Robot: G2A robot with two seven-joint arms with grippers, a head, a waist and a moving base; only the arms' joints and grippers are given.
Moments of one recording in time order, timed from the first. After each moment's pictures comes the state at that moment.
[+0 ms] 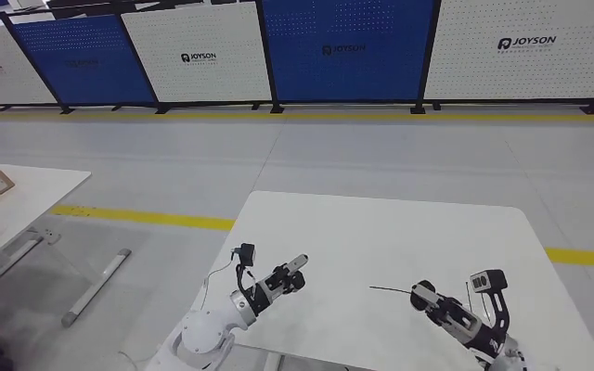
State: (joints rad) left arm 1.73 -1.13 -1.42 -1.85 -0.17 -0.15 -0.45; right arm -1.63 -1.11 1.43 -1.75 0.45 -0.30 0.86
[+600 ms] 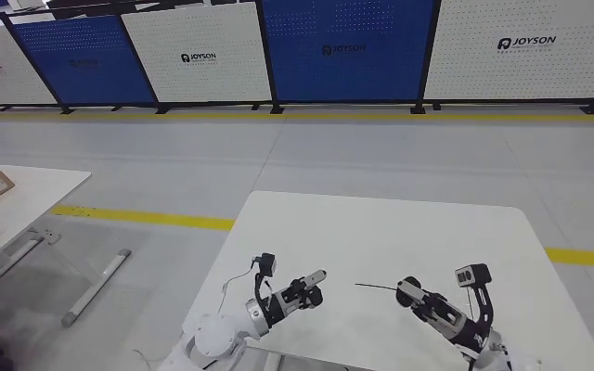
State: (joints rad) left arm 1.69 -1.14 -1.31 -1.81 -0.23 -0.16 -0.54; right arm -1.57 -1.12 1.33 -1.75 0.43 -0.30 0.82
